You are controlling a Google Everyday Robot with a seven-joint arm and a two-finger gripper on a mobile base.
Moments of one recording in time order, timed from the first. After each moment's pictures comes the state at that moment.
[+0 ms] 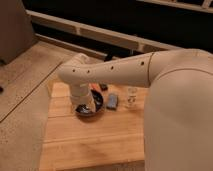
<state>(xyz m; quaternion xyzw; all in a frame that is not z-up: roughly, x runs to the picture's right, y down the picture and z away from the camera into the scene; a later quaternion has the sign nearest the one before) -0.108 0.102 0.702 -0.26 0.23 0.64 0.68</state>
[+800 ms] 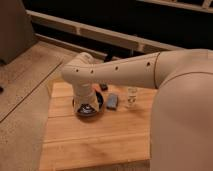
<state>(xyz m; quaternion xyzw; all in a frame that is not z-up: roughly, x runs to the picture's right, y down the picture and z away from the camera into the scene) -0.082 0.095 0.699 -0.24 0.23 0.64 0.69</state>
